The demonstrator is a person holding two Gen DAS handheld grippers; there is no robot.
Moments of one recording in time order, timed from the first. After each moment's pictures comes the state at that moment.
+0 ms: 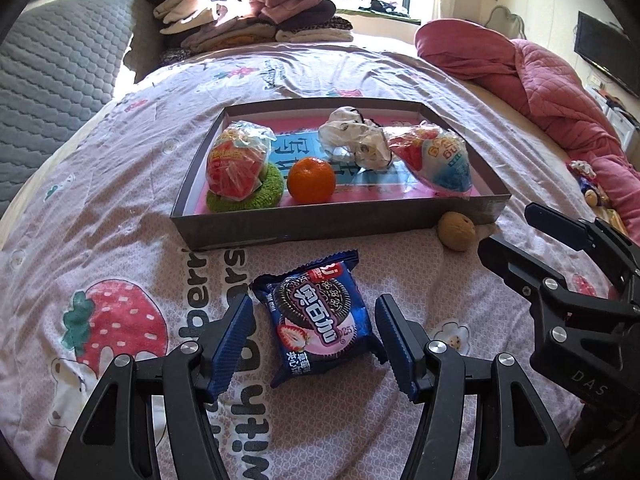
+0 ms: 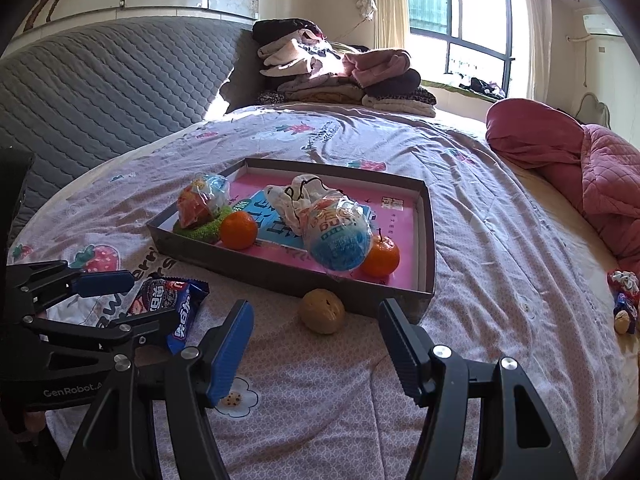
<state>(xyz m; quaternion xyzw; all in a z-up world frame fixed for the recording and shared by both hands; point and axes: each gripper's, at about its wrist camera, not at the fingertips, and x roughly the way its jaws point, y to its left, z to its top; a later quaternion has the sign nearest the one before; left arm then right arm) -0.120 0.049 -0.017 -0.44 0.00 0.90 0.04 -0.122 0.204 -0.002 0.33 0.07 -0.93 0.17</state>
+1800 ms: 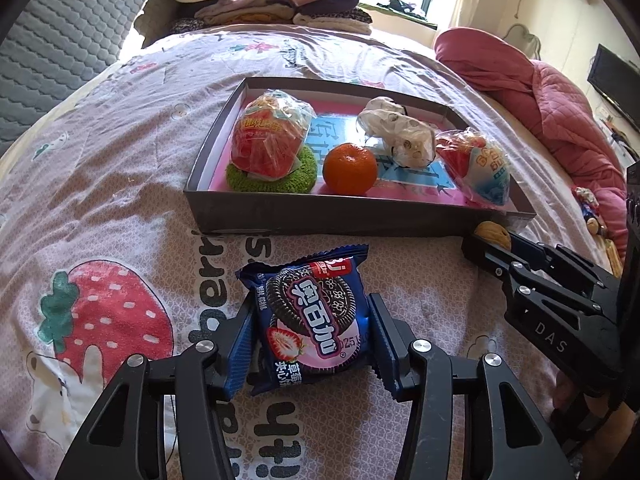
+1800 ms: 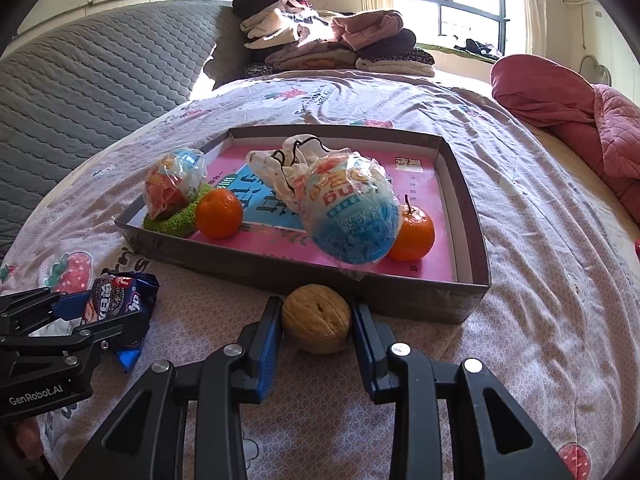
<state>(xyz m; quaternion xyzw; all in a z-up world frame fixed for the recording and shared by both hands) -0.142 0.012 -0.037 -0.46 -0.06 0.89 0.04 -0.162 0.185 -0.033 0.39 0.03 -0.90 0.17</state>
